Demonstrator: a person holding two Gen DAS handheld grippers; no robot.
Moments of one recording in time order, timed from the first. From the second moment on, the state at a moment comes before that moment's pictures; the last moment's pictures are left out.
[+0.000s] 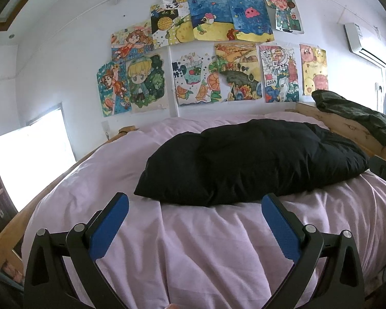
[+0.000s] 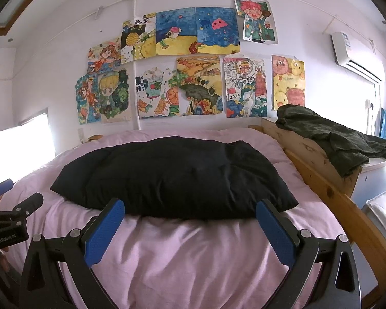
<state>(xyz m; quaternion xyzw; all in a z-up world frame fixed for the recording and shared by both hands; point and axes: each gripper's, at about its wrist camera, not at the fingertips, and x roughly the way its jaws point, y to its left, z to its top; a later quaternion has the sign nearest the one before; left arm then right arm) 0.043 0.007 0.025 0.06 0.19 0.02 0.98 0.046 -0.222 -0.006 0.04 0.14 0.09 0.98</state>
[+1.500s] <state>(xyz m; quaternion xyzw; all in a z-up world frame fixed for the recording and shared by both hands) 0.045 0.019 0.025 0.06 0.19 0.02 0.98 0.046 -0.219 -0.004 0.04 0.15 0.08 0.98</state>
